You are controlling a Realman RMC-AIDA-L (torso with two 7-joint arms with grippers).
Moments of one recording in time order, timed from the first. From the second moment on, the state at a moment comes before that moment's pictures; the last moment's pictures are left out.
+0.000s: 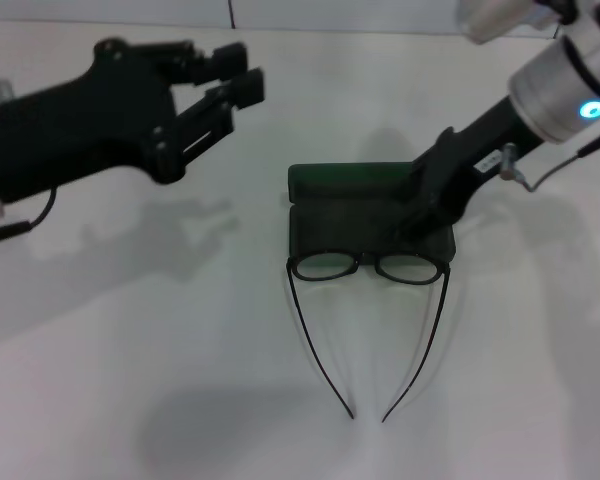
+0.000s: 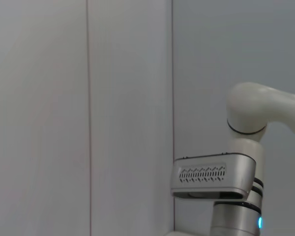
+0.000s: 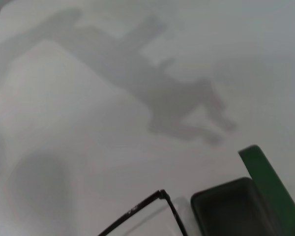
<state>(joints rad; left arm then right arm) 0.01 -2.09 1.24 1.48 1.34 1.40 -1.57 1.06 2.02 -1.24 -0.76 -2.30 -1.49 2.02</state>
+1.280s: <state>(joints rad) -0.12 -2.09 1.10 1.05 1.22 1.57 -1.43 1.16 2.03 -1.68 -0.60 -2.10 -1.24 2.04</state>
